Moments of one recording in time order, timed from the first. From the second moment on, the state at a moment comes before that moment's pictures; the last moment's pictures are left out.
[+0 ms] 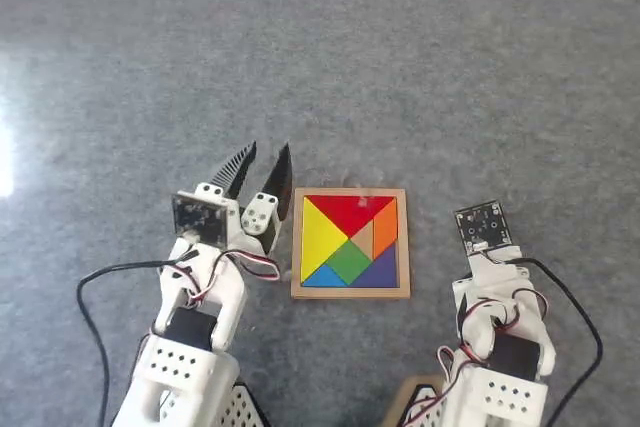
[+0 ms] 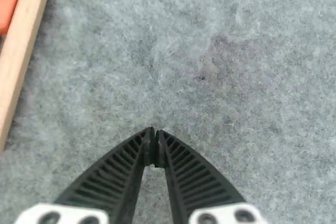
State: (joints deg) left arm 8.9 -77.8 97.4 3.6 7.7; right arm 11.1 -102.9 95.4 69.5 28.9
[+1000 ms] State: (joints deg) left arm 8.4 -78.1 97.5 36.7 7.7; right arm 11.1 -102.9 95.4 69.5 28.9
